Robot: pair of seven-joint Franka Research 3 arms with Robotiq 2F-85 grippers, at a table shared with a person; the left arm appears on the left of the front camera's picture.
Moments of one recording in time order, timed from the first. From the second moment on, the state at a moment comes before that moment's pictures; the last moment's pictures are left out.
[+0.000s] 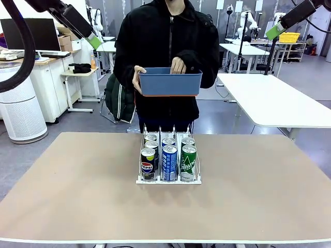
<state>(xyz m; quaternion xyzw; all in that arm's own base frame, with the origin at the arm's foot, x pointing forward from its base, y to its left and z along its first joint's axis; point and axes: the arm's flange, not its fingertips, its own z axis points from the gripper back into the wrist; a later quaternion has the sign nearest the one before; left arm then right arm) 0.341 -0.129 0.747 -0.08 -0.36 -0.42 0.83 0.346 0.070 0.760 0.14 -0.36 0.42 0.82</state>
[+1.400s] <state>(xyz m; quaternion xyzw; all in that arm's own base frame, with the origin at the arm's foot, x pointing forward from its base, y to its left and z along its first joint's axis) 0.339 -0.129 0.750 -0.07 -0.37 -0.42 0.83 0.346 0.070 0.760 0.14 -0.36 0.42 0.82</state>
